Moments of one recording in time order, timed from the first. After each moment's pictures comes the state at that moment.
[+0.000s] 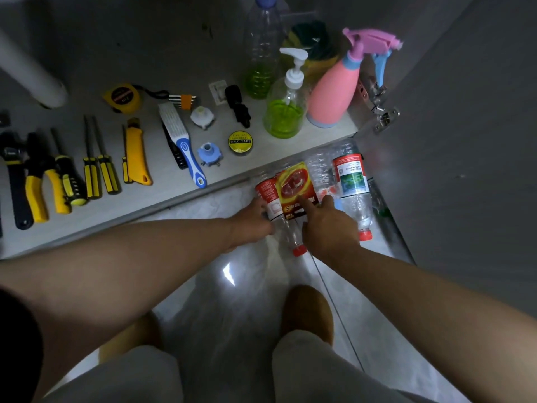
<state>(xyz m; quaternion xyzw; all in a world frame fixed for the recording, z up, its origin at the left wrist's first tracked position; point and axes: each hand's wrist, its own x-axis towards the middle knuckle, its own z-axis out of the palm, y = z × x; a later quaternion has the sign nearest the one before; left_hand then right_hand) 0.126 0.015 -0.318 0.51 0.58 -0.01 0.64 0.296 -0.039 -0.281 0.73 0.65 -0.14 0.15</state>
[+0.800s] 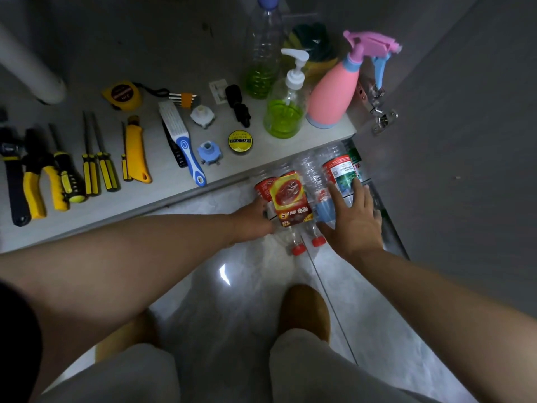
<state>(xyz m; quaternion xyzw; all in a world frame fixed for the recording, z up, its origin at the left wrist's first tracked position) 0.124 0.018 -0.317 0.57 0.55 -0.05 0.61 0.339 -0.044 -0.276 0.78 0.59 -0.16 0.13</state>
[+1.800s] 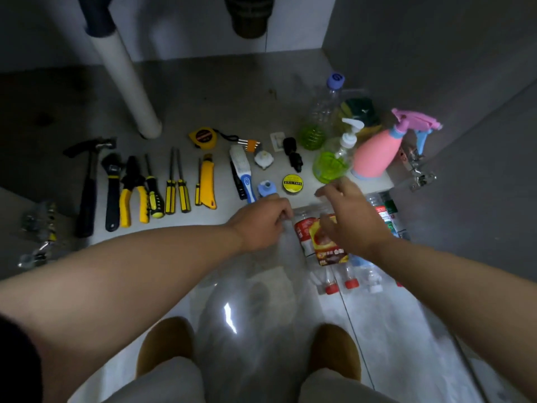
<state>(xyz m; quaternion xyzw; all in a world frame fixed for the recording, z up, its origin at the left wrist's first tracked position) 0.036 0.040 -0.233 0.78 0.51 0.08 0.37 0.257 0.030 -0.200 0.59 0.80 -0.14 -0.06</state>
